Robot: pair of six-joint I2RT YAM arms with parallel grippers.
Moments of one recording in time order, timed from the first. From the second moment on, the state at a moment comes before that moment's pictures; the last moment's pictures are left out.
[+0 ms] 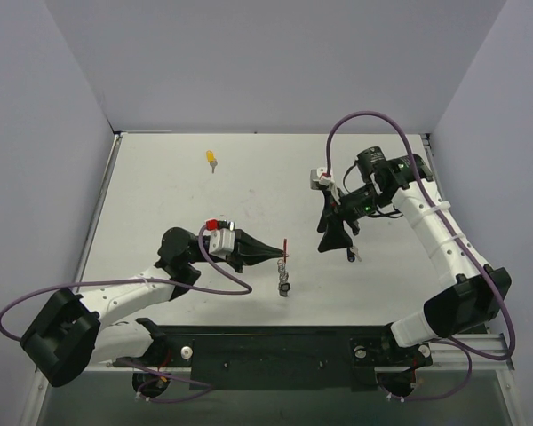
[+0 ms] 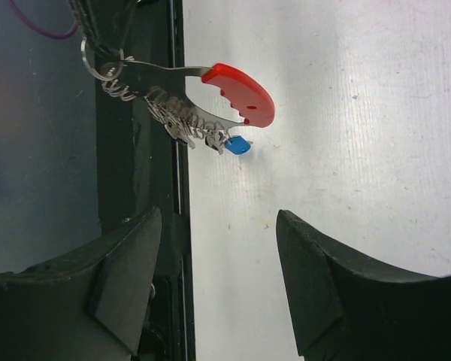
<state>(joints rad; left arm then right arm) -0.72 1.18 0.50 1.08 0.90 -0.18 0.34 1.46 1.51 -1.41 -0.93 -0.96</state>
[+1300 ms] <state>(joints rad) -0.66 0.98 0.60 0.53 0.76 0.04 0.00 1.43 1.18 -1.13 -0.73 -0.76</state>
